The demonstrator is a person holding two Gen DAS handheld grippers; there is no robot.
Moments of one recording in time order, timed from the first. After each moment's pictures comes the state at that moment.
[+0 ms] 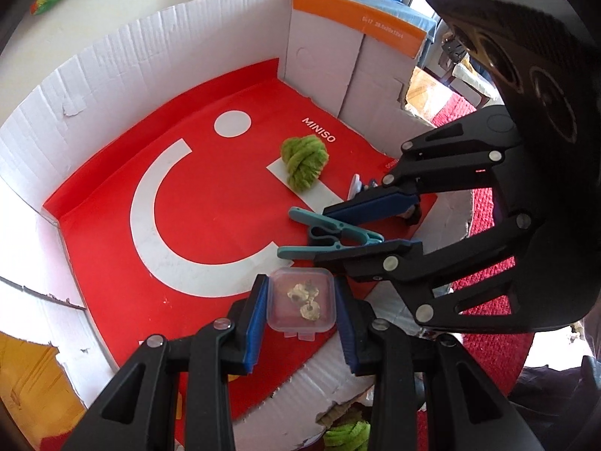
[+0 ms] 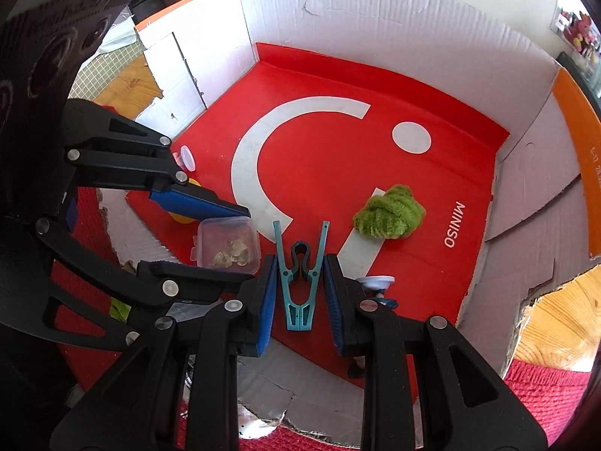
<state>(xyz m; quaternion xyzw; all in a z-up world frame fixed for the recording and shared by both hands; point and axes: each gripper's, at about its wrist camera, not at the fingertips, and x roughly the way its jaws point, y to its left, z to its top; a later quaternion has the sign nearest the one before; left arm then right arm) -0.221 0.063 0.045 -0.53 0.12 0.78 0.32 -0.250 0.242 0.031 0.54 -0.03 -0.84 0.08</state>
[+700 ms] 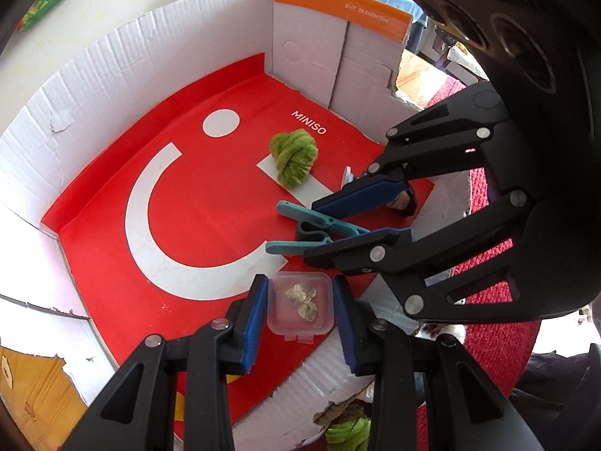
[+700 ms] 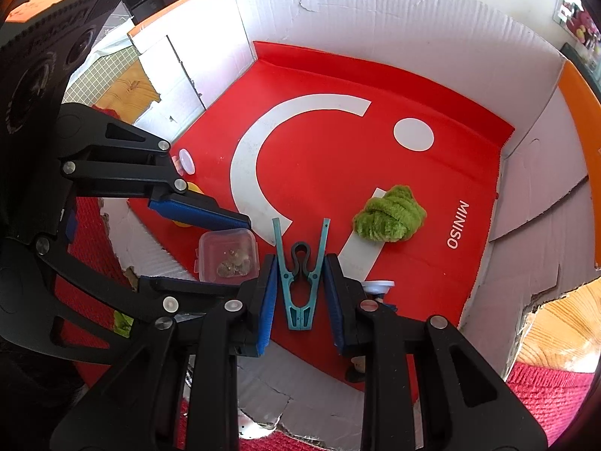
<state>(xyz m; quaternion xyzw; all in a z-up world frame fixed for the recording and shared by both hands) -0.216 0.065 0.044 -0.53 0.16 0.77 0.32 -0.253 0.249 0.039 0.55 -0.05 -0.83 0.09</state>
